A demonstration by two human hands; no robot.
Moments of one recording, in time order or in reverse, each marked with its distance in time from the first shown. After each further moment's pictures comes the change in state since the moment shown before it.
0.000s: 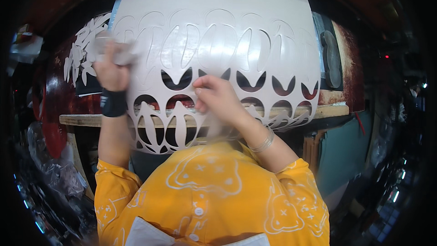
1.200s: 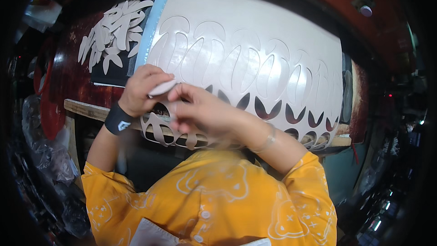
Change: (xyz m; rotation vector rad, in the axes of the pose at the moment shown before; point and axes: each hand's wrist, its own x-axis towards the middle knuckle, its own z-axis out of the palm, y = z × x) left_hand -0.011 0.013 -0.093 0.755 -0.687 0.429; right_hand 0.053 -0.046 0.092 0.021 -0.530 0.213
